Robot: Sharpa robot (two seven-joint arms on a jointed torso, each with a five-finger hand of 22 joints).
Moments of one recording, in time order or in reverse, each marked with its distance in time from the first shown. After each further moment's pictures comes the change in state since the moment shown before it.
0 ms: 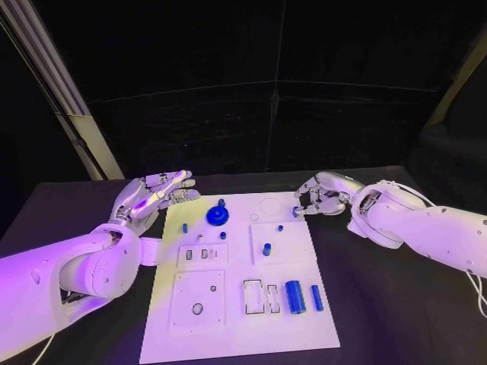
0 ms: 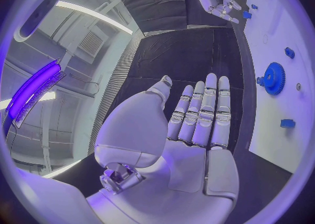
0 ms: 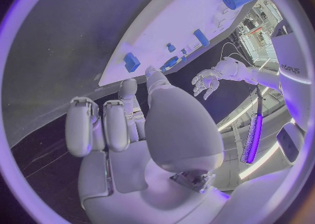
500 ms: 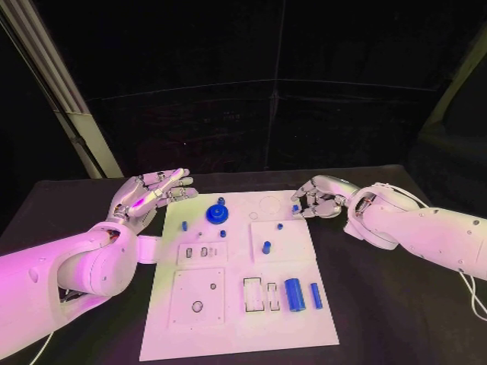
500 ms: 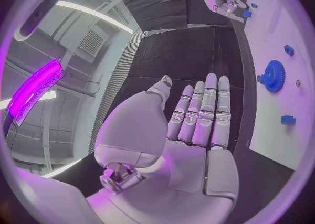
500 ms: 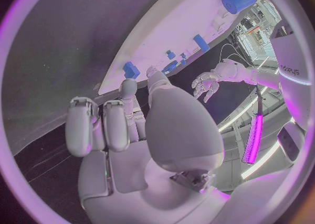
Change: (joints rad) left arm 0.000 0.003 0.000 -0.009 0.001 0.006 0.000; left_hand 0.000 0.000 0.000 0.000 0.000 0.000 0.000 0.000 0.000 0.000 0.000 0.000 0.000 0.000 0.000 0.000 0.000 0.000 0.000 0.000 0.000 0.000; right arm -0.020 0.023 0.000 -0.032 0.007 0.011 0.018; right_hand -0.008 0.000 -0.015 0.010 0.000 0.000 0.000 0.000 0.002 0.000 0.000 0.000 0.005 0.000 0.000 0.000 0.002 0.000 0.000 0.000 0.000 0.000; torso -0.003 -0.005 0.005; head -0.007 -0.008
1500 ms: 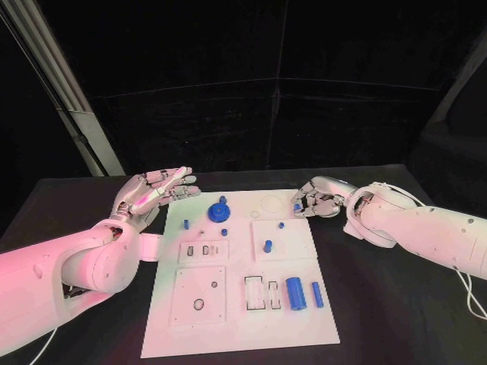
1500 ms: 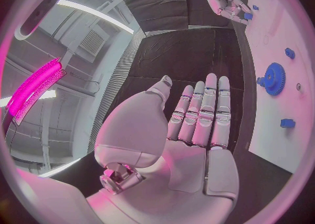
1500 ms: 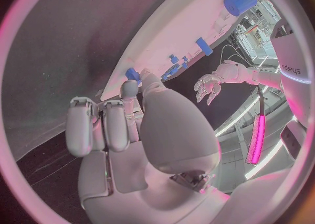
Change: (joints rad) left arm 0.000 0.007 0.000 -0.007 0.001 0.015 -0.004; left_hand 0.000 0.000 0.000 0.000 0.000 0.000 0.000 -0.003 0.000 0.000 0.000 0.000 0.000 0.000 0.000 -0.004 0.000 0.000 0.000 0.000 0.000 -0.002; right arm -0.002 0.027 0.000 -0.041 0.002 0.039 0.001; right_hand 0.073 0.051 0.012 -0.028 -0.016 0.034 -0.009 0.012 0.003 0.011 -0.011 0.020 0.023 0.000 0.000 0.000 0.011 0.000 0.000 0.000 0.000 0.007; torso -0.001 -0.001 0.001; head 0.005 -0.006
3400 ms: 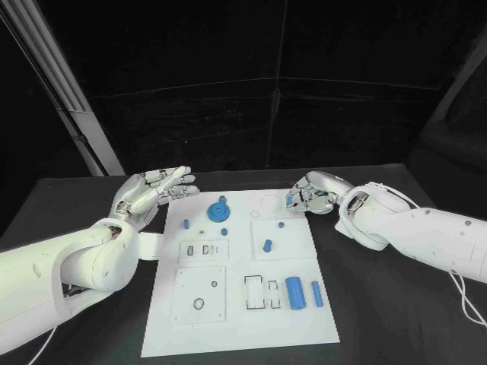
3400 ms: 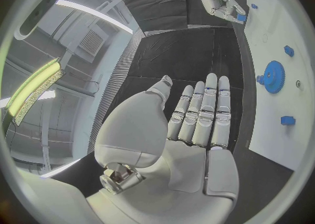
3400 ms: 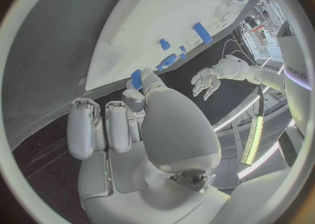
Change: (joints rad) left arm 0.000 -0.001 0.000 -0.008 0.001 0.001 -0.007; left_hand 0.000 0.000 0.000 -0.006 0.000 0.000 0.000 0.000 0.000 0.000 0.000 -0.006 0.000 0.004 0.004 0.000 0.000 0.000 0.003 -0.003 0.000 -0.002; right arm -0.001 -0.004 0.001 0.098 -0.014 -0.125 -0.083; right_hand 0.008 0.049 0.067 -0.028 -0.088 0.132 -0.033 0.058 0.015 0.120 -0.034 0.175 0.174 0.004 -0.032 0.017 0.048 0.000 0.023 -0.031 0.008 0.005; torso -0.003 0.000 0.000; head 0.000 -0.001
